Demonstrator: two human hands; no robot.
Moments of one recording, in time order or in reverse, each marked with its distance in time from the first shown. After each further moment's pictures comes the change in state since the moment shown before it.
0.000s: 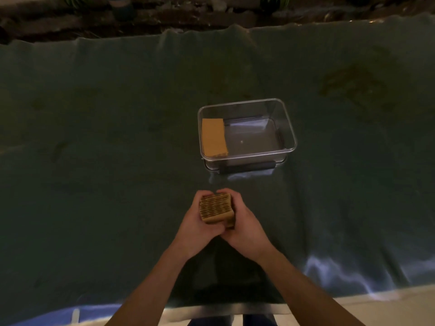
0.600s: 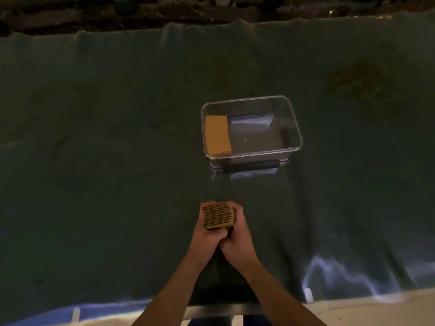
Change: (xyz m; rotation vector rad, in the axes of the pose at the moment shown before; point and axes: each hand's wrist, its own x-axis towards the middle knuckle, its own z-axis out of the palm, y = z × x) left_hand -0.005 -0.032 0.029 -0.339 0.171 -0.118; right_hand -0.007 0.019 0.052 0.228 0.277 0.114
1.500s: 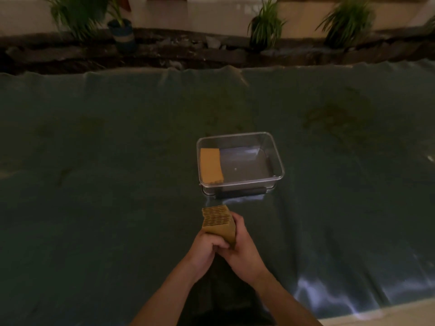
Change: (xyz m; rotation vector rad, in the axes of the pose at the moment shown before) left_hand 0.005 0.053 0.009 -0.181 -0.282 -0.205; right_hand 0.003 -0.049 -0.044 -0.113 -0.145 -0.067
